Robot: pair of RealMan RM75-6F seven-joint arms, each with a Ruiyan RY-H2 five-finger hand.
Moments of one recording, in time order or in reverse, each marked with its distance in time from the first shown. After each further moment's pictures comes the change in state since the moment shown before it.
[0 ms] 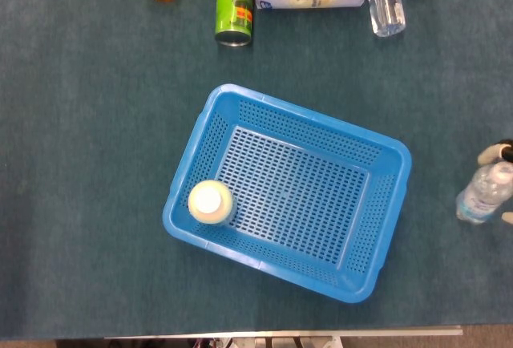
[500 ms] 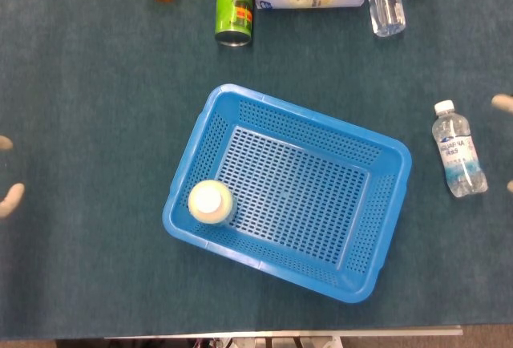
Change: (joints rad) left arm -0.035 0.037 0.025 -0.051 0.097 -0.037 -0.068; right arm -0.087 -0.053 0.098 0.049 0.005 0.208 -0.007
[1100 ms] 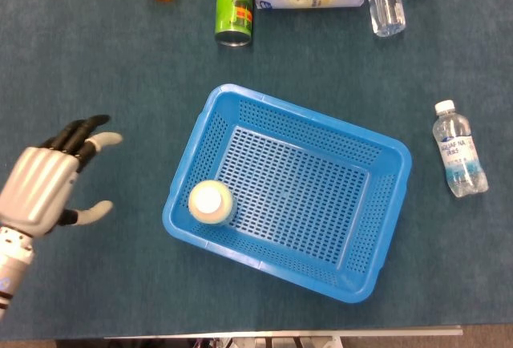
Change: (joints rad) left arm -0.189 0.082 0.038 -0.182 0.108 -0.279 -0.067; right arm -0.014 -0.094 0.129 0.160 0.092 0.017 0.006
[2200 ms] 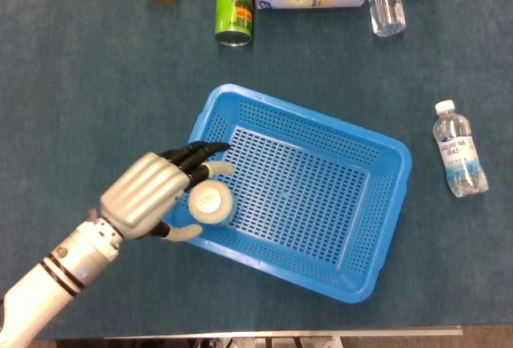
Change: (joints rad) left arm -0.227 -0.135 0.001 -0.036 0.062 -0.209 -0.029; right arm 0.001 -0.034 0.025 0.071 -0.003 -0.046 0.073
